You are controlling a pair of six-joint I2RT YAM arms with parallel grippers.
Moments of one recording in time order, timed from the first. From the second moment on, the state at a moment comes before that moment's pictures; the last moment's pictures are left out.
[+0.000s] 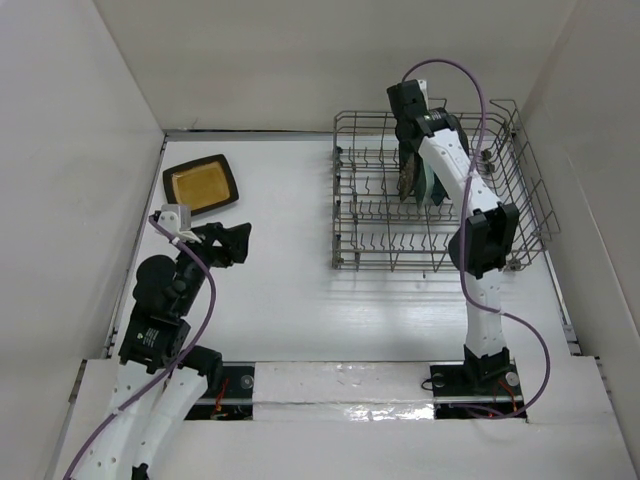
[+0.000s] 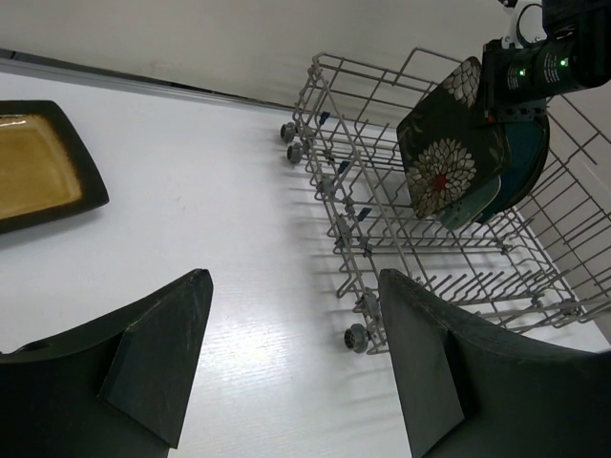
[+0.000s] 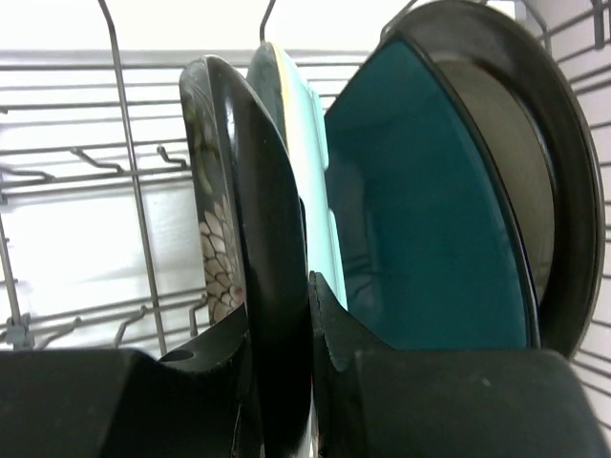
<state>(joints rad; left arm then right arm) -0.31 0.44 0.69 -0.25 0.01 -0.40 0.34 2.21 2.35 -0.96 0.61 0.13</state>
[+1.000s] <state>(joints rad) -0.31 0.82 0.79 -0.16 -0.06 -0.58 0.66 1.34 1.32 -0.13 0.16 0.22</state>
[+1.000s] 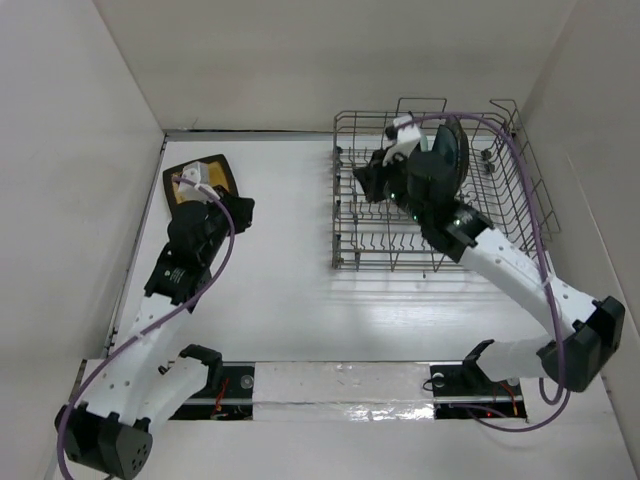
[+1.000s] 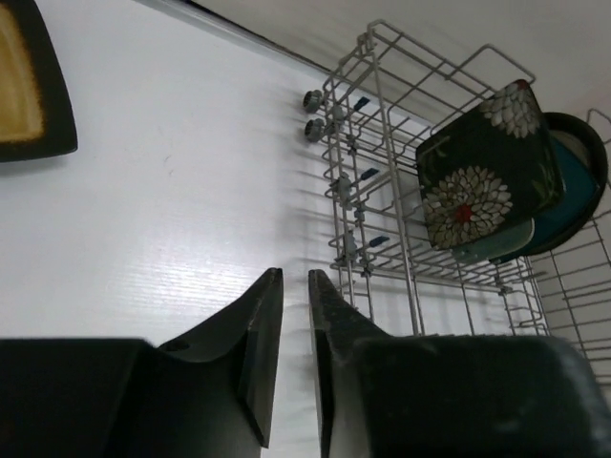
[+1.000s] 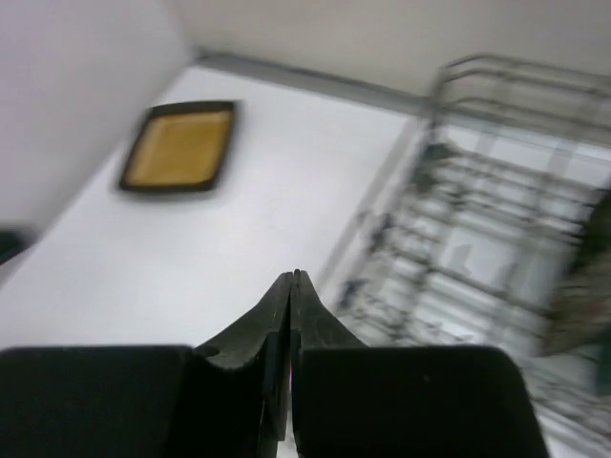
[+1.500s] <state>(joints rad) 0.09 1.21 0.89 -0.05 0.03 -0.71 0.93 1.15 0.90 0.14 -0.04 0.32</state>
